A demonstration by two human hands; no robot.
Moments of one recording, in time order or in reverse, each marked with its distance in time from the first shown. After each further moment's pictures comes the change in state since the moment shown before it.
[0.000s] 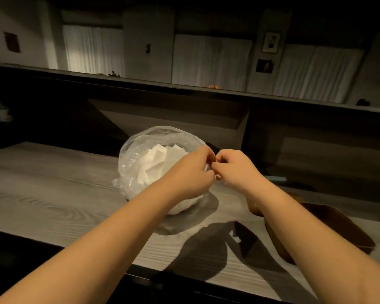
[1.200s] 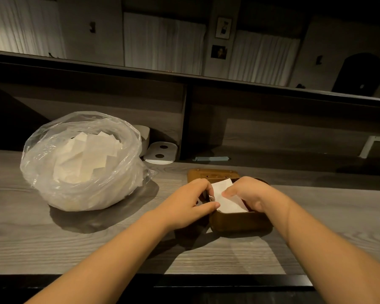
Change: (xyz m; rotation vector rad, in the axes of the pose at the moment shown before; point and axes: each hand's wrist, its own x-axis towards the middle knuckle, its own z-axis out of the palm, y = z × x) left_hand 0.010 0.023 0.147 -0.120 -0.331 0.251; right_hand -0.038 0.161 -0.083 0.010 -0.123 0.798
